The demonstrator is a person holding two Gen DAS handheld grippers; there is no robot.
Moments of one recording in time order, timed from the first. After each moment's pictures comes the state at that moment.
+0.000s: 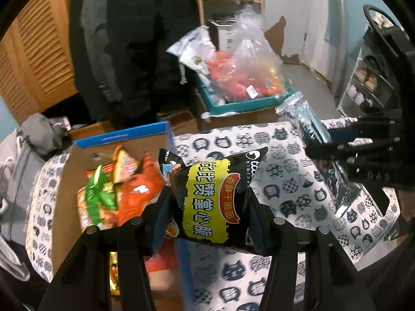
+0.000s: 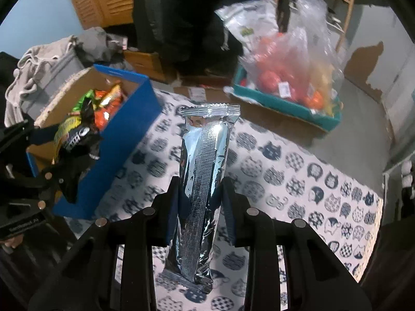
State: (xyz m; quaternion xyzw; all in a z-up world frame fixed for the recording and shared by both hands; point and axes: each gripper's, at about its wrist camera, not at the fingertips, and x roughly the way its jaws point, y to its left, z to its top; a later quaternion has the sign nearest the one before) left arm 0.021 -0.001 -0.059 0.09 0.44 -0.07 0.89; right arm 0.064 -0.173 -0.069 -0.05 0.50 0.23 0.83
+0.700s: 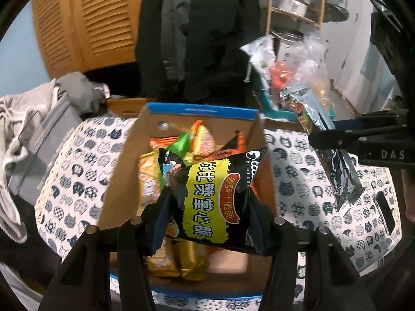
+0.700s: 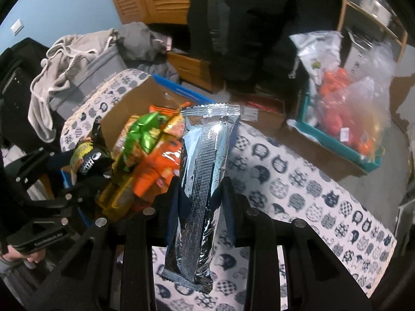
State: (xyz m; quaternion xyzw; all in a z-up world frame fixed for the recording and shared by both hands) left arm -0.002 0.131 -0.054 0.01 0.44 0.01 0.90; right arm 0.081 -0.038 -0.037 -0.07 0.49 0.31 0.81
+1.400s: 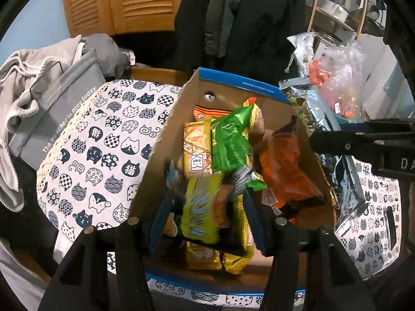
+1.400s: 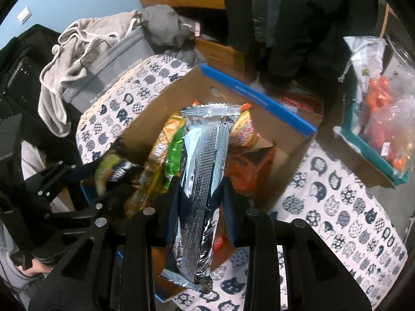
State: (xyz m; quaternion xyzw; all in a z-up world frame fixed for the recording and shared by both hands) left arm -0.001 0.200 -0.084 -0.05 0.48 0.06 0.87; right arm 0.086 0.059 -0.054 -0.07 0.52 0.36 0.77
